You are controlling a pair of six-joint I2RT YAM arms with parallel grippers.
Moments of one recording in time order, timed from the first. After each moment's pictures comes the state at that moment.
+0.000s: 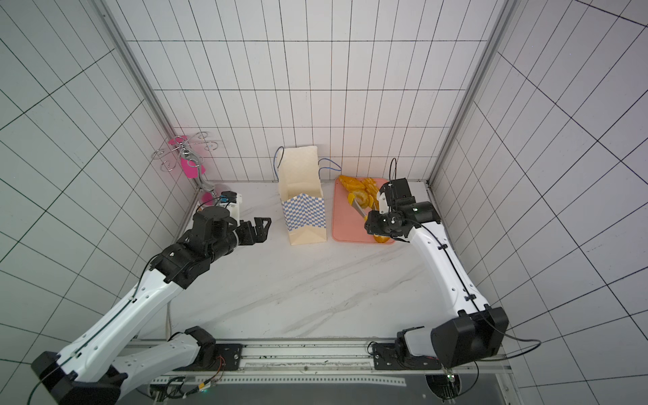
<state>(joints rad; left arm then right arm) -0.53 1.03 1.09 -0.58 -0.12 -0.46 0.32 1.36 1.46 -1.08 -0.14 0.26</state>
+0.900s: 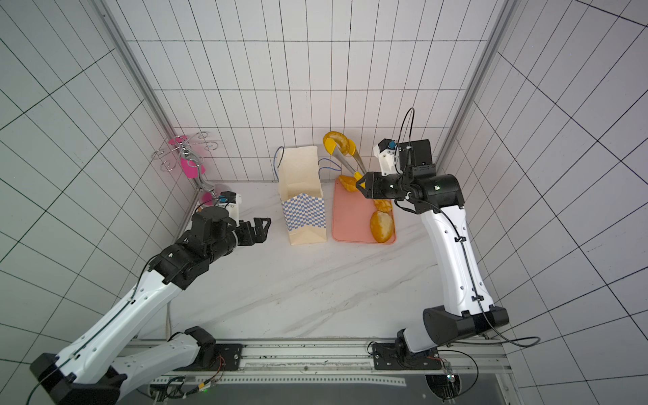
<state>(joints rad) -0.53 1.02 1.09 -0.58 -0.11 -0.46 0.31 1.52 2.03 -1.16 -0.39 0.16</state>
